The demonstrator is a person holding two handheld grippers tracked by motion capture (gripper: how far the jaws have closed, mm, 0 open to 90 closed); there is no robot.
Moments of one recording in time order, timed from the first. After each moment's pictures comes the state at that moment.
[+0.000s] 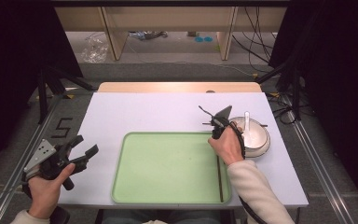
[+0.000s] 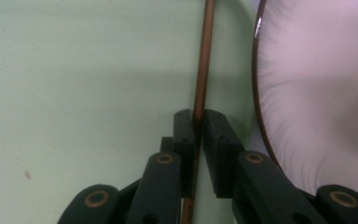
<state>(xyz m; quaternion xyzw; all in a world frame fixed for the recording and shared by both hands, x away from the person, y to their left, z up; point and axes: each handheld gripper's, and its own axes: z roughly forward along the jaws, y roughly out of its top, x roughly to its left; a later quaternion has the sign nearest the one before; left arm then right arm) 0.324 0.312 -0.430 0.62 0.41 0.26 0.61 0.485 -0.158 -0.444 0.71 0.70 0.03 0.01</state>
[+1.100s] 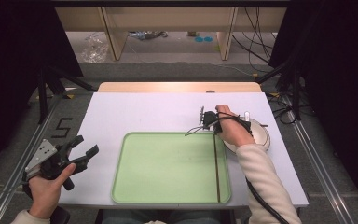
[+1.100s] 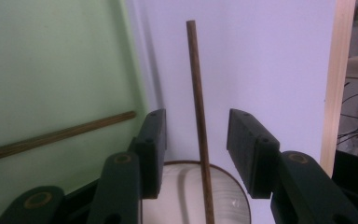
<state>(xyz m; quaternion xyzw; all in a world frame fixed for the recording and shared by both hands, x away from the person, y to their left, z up) 0.324 0.311 -0.431 0.62 0.41 0.26 0.61 0.517 -0.153 -0.433 0.10 0.96 -0.02 0.26</state>
